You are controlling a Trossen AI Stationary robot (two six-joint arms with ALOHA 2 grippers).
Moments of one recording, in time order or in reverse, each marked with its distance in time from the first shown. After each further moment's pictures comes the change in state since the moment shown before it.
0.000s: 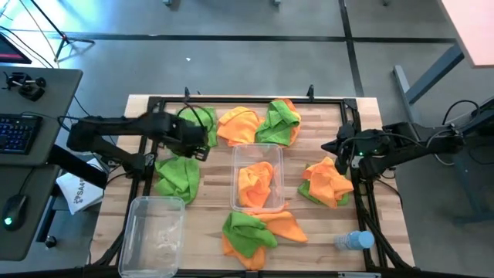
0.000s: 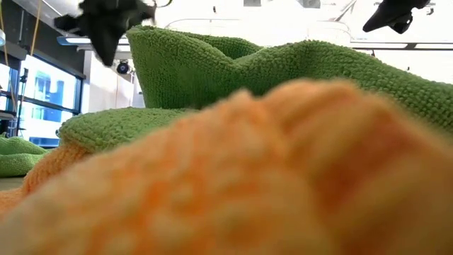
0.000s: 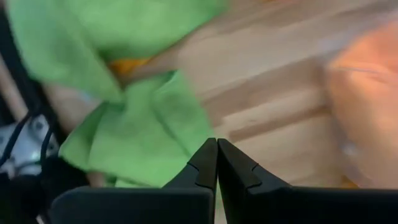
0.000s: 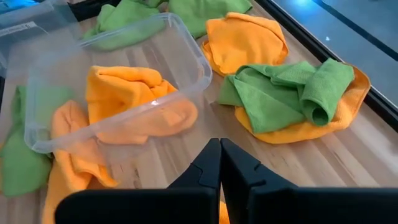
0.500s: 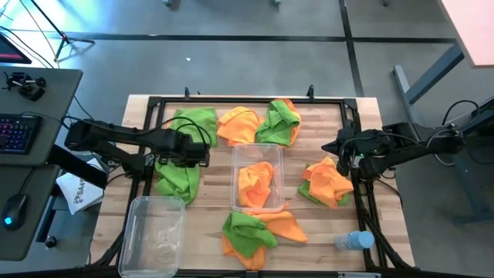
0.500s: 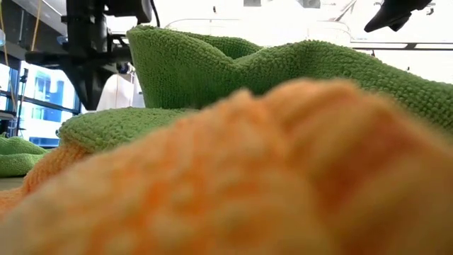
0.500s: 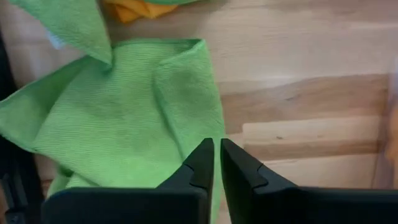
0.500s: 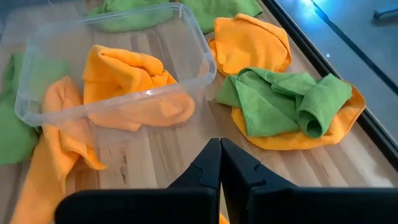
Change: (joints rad) left arm -0.039 -0.020 -0.312 0.263 0.008 -0.281; right arm 0.000 0.000 0.000 -0.004 -0.014 -0.151
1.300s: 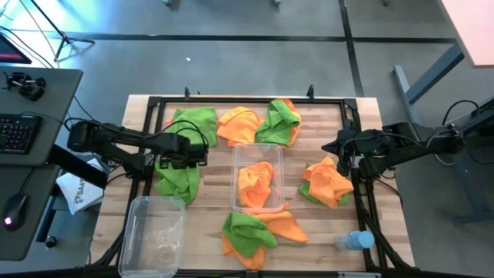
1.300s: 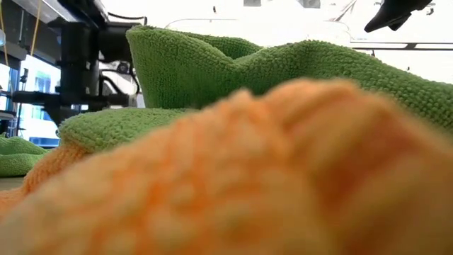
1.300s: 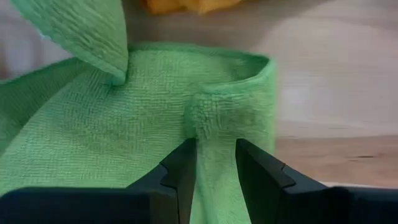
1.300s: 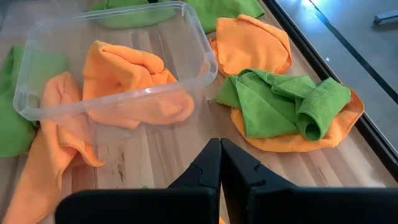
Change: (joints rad) left arm 0.092 0.032 -0.256 0.235 0.036 -0.052; right arm 0.000 0.000 0.000 -0.001 -0.003 -0.022
